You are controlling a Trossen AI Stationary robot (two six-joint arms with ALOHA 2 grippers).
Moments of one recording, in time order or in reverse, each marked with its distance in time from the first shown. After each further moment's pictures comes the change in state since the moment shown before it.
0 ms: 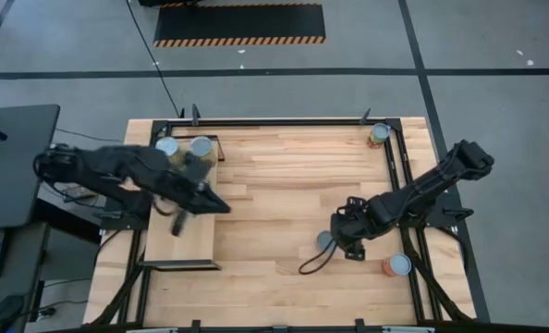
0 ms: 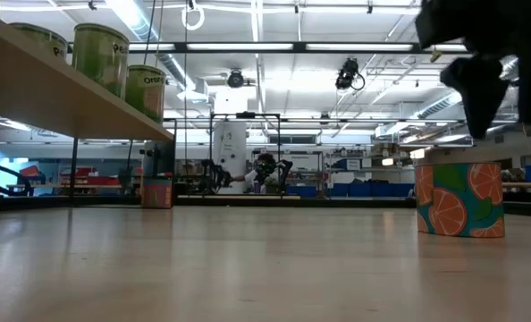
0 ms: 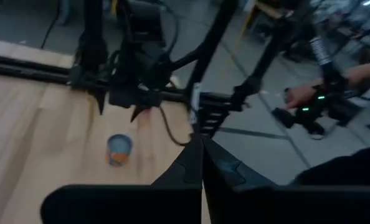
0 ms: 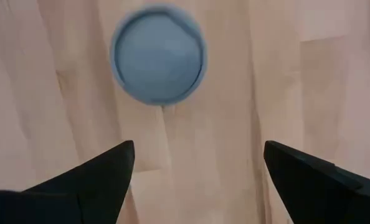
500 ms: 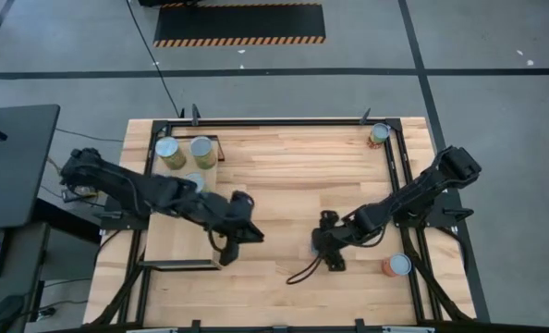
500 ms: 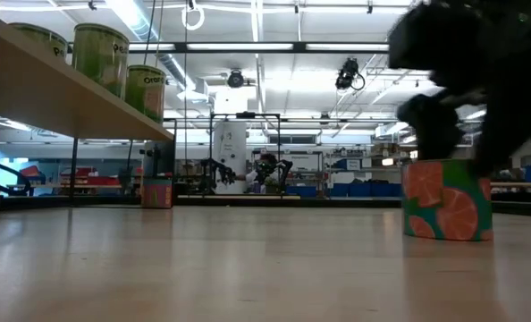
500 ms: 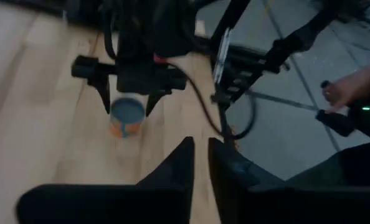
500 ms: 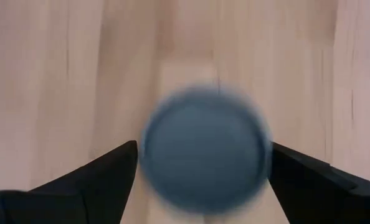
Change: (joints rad) left arm -0.101 0.315 0.000 0.080 -0.116 -0.102; right arm -0.020 0.139 -0.137 0.580 0.009 -0.233
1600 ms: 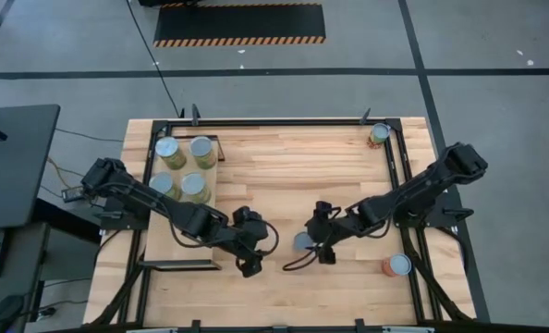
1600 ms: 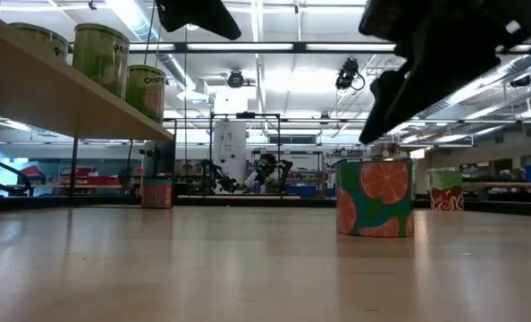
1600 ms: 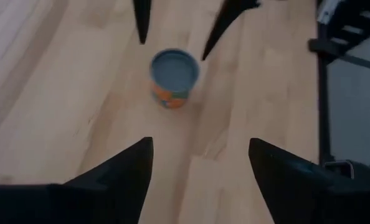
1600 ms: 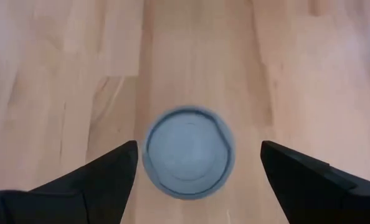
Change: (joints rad) left arm -0.073 0.239 -0.001 -0.113 -0.251 -0.151; right arm -0.037 -0.070 -0.013 0.172 0.120 -0.035
